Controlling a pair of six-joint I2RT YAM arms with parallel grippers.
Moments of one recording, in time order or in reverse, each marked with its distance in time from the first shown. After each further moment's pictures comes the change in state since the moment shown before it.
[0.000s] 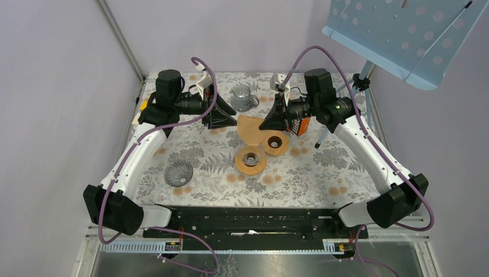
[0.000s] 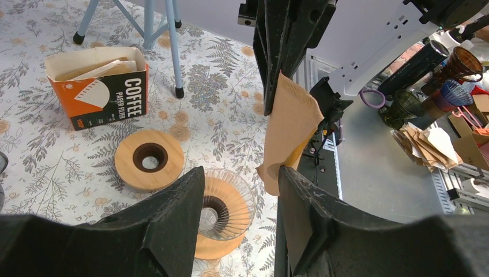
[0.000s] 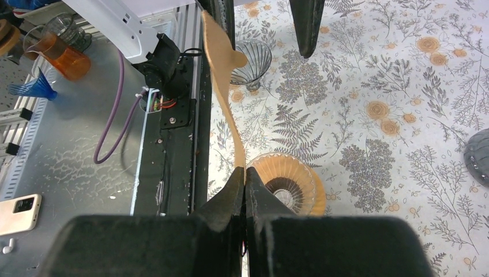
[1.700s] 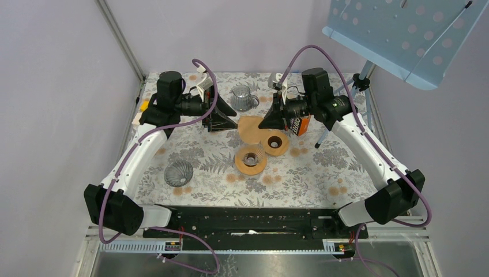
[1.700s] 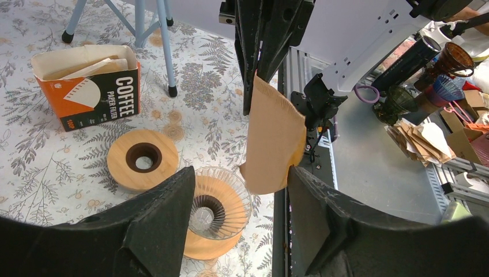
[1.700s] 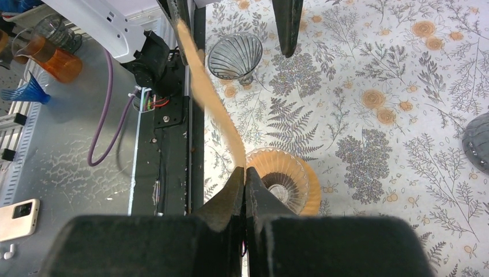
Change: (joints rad) left arm -0.003 -0.002 -0.025 0.018 0.027 0.001; right arm 0.000 0.033 0.016 -0.010 0.039 0.010
